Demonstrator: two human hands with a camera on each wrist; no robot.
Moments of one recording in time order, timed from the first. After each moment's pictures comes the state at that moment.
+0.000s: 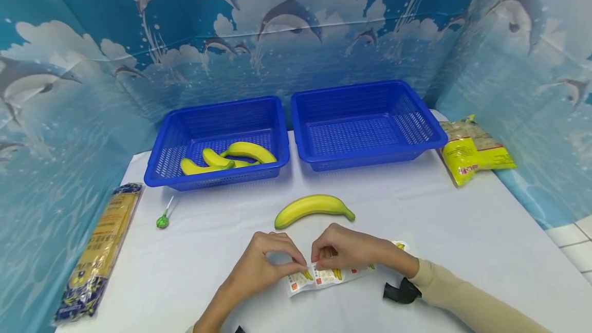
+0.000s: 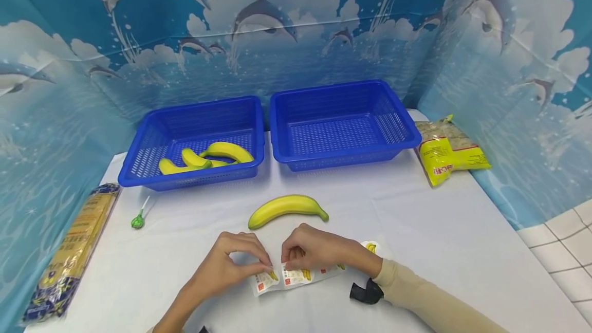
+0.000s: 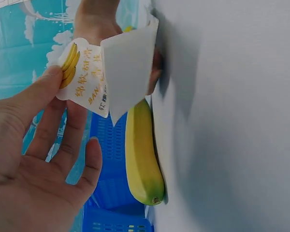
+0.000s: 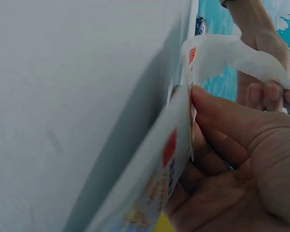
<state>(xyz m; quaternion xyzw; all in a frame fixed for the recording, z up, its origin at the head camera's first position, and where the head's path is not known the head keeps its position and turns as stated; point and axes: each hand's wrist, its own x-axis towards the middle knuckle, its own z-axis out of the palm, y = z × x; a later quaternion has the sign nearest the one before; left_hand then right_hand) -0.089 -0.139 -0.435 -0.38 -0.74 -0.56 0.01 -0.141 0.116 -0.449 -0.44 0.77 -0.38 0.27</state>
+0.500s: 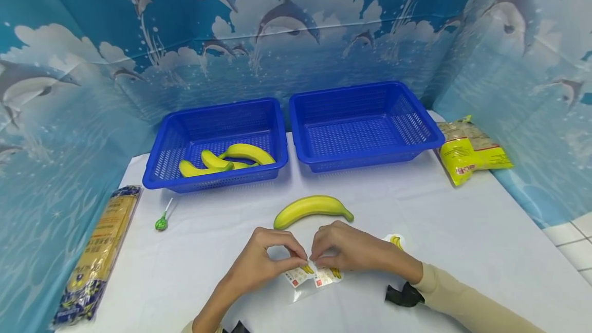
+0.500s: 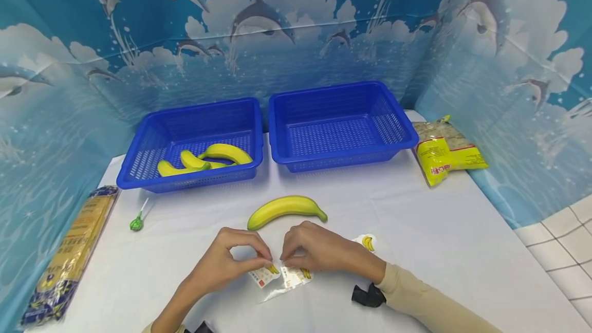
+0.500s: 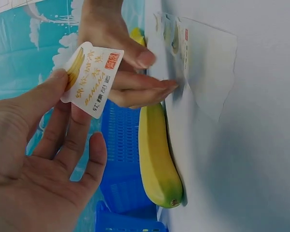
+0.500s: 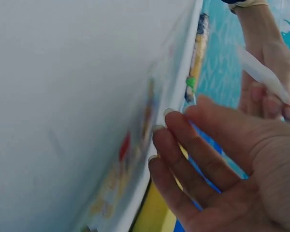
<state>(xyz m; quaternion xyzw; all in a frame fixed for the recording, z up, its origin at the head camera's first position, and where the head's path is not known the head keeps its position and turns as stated) -0.094 -0.137 -0.423 -0.37 -0.74 -0.56 -0.03 -0.136 0.122 -0.443 -0.48 0.79 -0.35 0.15</state>
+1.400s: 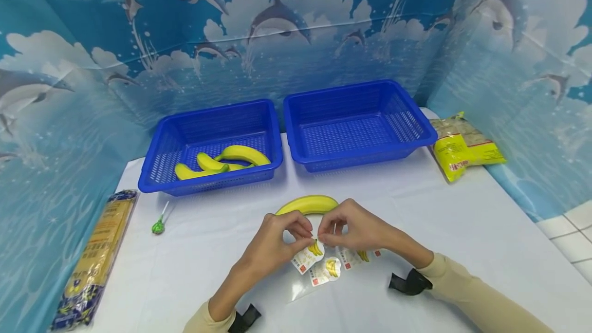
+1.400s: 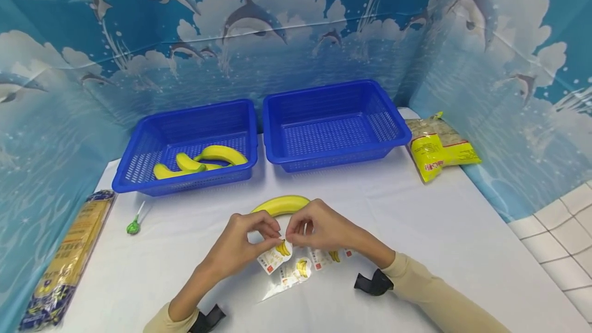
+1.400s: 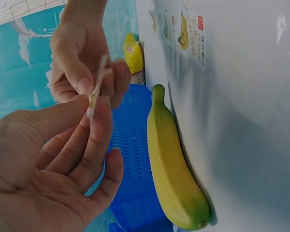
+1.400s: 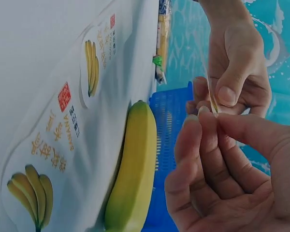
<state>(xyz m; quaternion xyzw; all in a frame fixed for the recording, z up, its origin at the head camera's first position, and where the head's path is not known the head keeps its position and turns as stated) -0.109 -0.102 -0.410 -0.30 -0.84 -0.46 -0.02 -0.146 0.147 -0.422 -0.39 0.77 -0.49 0.15</state>
